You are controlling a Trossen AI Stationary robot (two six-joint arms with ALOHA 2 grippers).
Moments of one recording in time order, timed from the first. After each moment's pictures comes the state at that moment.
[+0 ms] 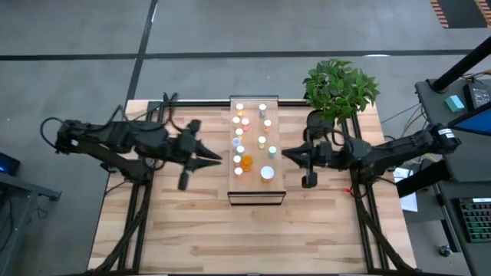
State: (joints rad) left arm -0.23 1.14 1.43 -0.53 -0.13 -0.07; right arm 0.17 1.04 0.61 0.69 0.21 -0.11
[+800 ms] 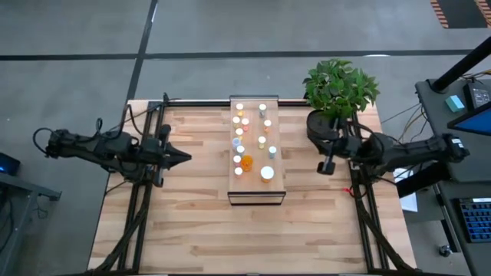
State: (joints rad) left arm -0.23 0.52 0.70 -0.20 -0.20 -0.02; right arm 0.08 0.71 0.39 0.72 0.23 -0.39
